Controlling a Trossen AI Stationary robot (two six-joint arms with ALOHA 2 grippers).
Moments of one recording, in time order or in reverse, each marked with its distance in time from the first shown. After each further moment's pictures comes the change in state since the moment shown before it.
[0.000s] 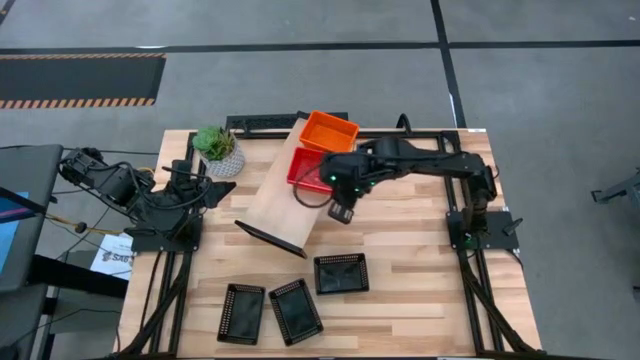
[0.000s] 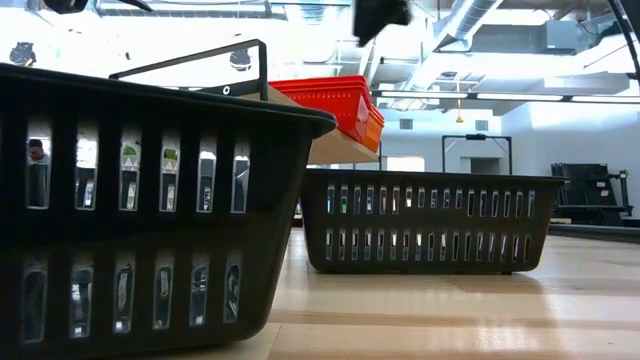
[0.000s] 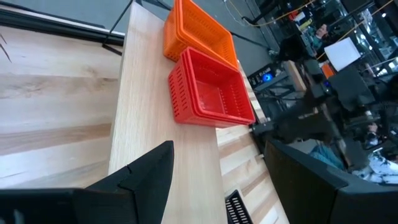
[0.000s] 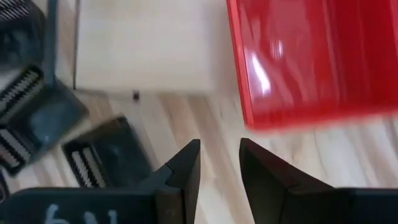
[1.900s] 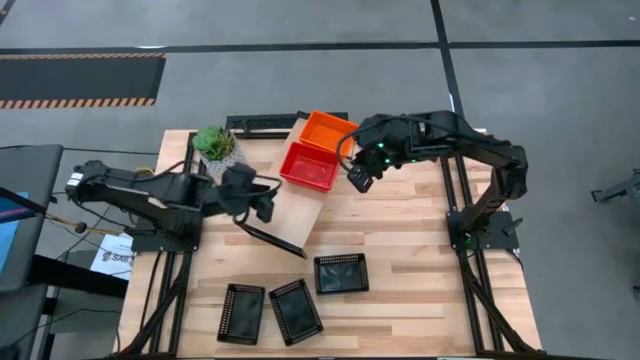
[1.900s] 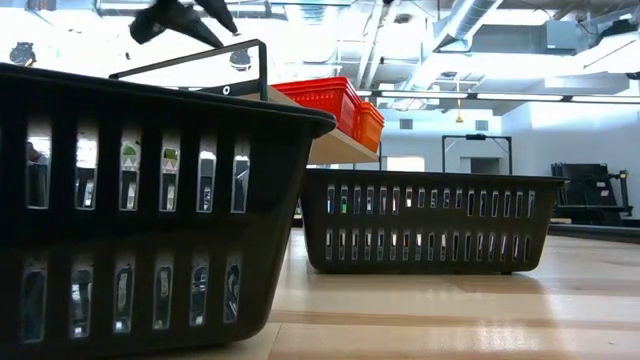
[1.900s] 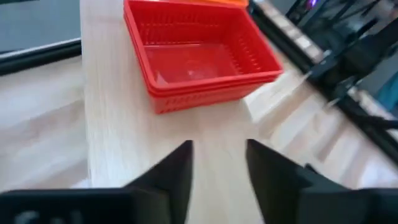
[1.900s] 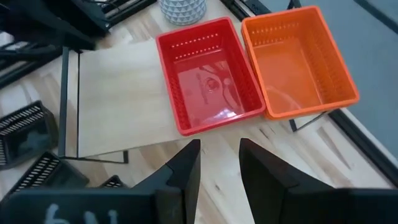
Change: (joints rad) left arm 0.345 0.328 0.000 0.315 0.336 0.615; right arm -0.049 -0.229 -0.010 0.047 0.163 0.112
